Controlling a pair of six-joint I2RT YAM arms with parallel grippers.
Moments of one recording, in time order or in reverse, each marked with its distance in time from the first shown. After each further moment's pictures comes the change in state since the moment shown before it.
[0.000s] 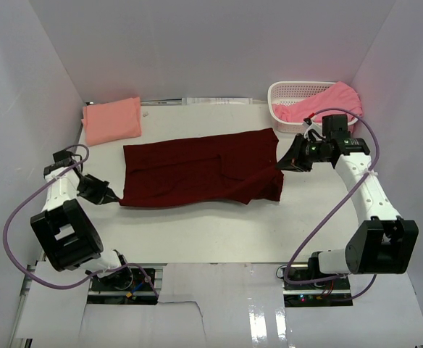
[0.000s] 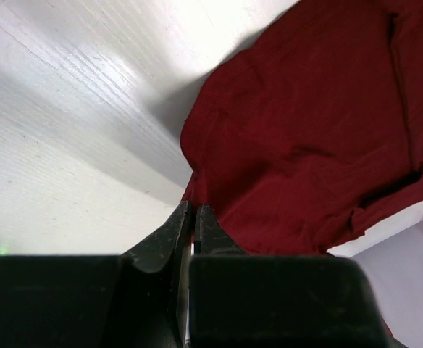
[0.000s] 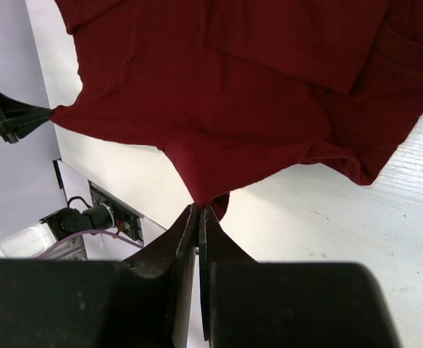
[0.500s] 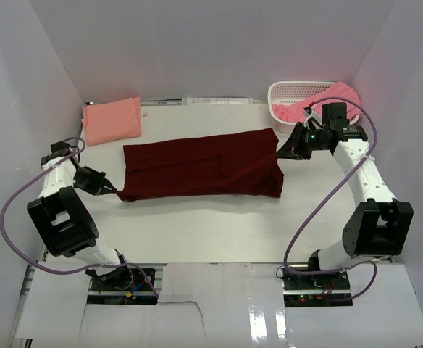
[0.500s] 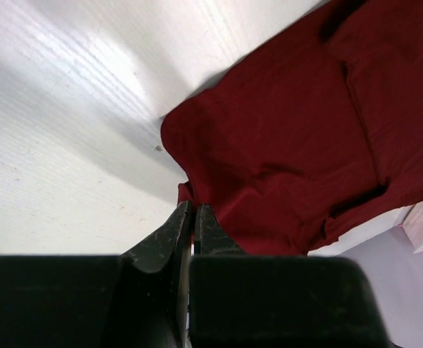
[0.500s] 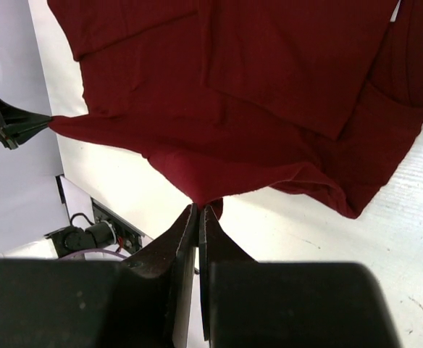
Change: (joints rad) left arm -0.001 0.118 0.127 -0.008 0.014 -0.045; right arm -0.012 0.133 0.130 0.014 0.005 -0.003
